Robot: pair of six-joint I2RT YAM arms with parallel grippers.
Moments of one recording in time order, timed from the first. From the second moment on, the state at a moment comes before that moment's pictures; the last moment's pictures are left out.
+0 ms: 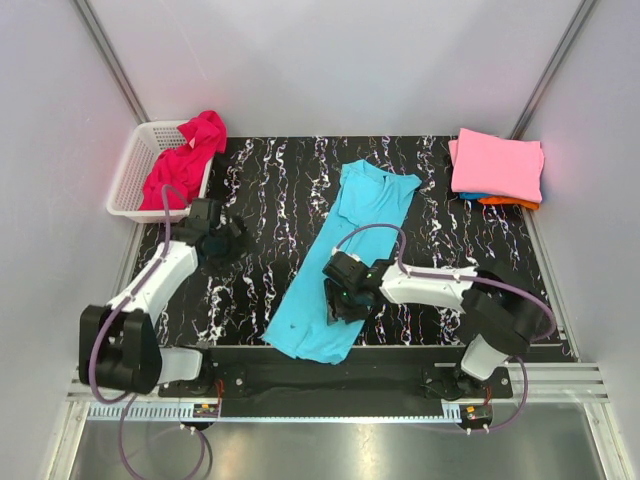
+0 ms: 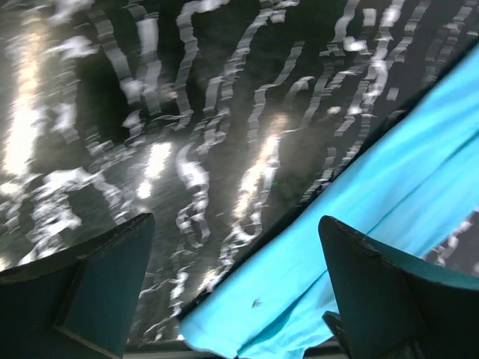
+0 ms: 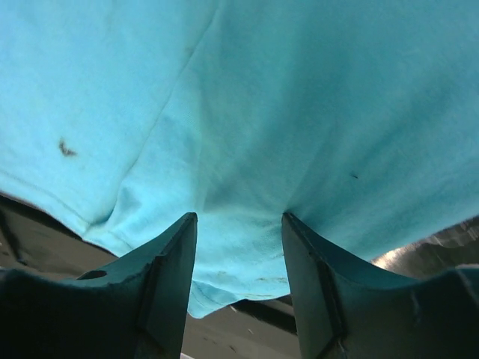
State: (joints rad) left arm -0.14 1.25 0.82 -0.62 0.09 -0.68; right arm 0.98 1.67 0.94 -0.40 -0.06 0.83
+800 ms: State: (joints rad) left arm -0.55 2.28 1.81 -0.33 0.36 -0.69; right arm 1.03 1.18 0.88 -0.75 0.23 0.95
